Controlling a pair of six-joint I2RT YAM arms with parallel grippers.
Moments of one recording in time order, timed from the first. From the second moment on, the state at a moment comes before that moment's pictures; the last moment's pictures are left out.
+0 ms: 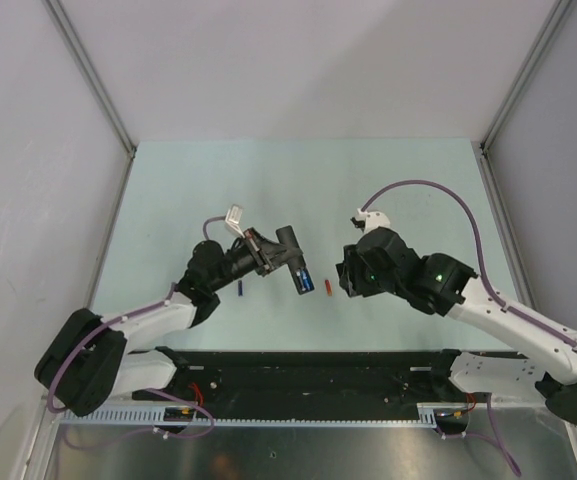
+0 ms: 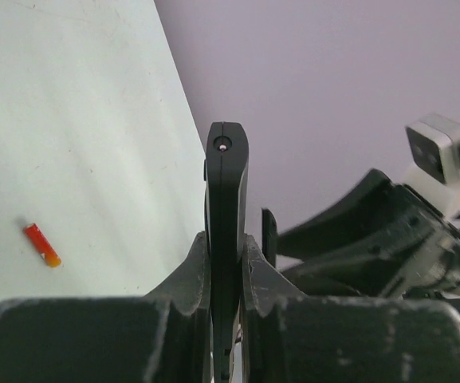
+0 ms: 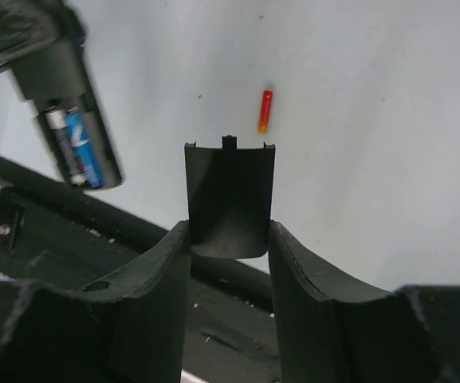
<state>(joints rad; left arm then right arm) -0.58 1.19 0.40 0.79 0.41 -1.18 0.92 1.07 1.07 -0.80 0.24 0.57</state>
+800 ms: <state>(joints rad) -0.66 1.30 0.47 0.79 0.34 -1.18 1.09 1.22 1.16 -0.80 0.28 0.64</state>
